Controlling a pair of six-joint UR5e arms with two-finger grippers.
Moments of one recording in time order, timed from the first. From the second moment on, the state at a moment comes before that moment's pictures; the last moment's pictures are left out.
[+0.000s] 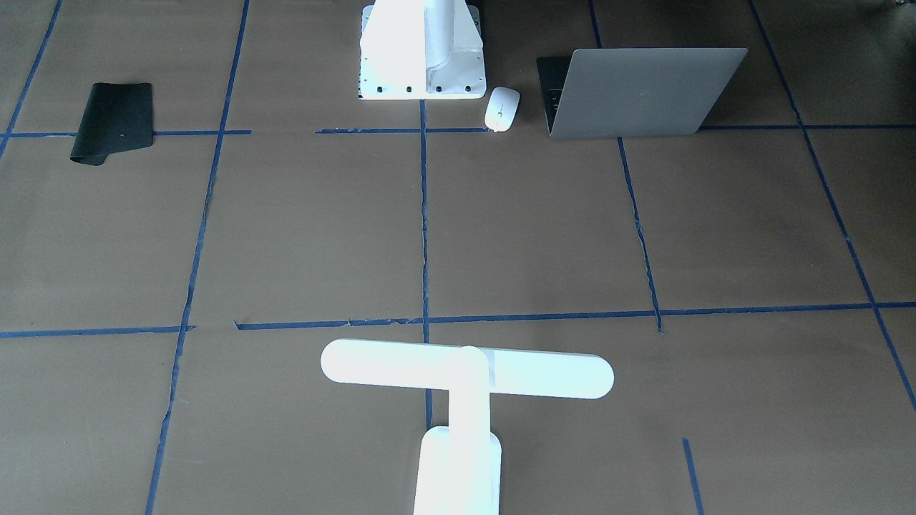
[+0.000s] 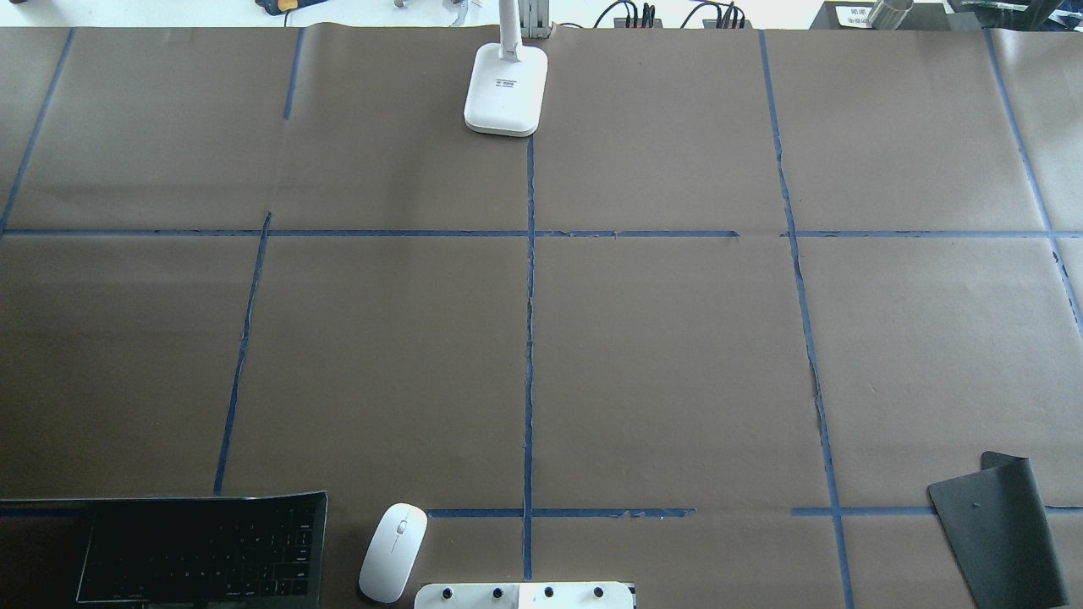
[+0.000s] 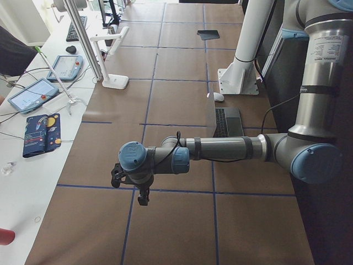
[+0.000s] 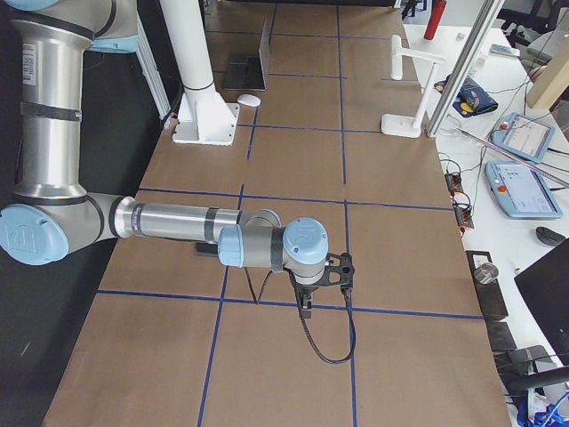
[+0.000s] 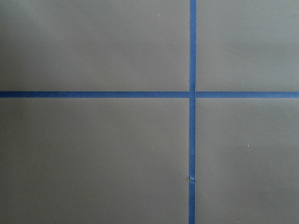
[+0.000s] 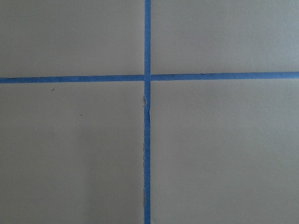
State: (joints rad) left arm -1.61 -1.62 -1.48 -1.57 -2.40 0.06; right arm 1.63 -1.69 1.66 -1.52 2.41 -0.01
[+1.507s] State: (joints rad) left arm -1.59 -1.48 -1.86 -1.52 -2.40 -0.34; right arm 1.63 -1.68 1.67 -1.52 2.41 0.00
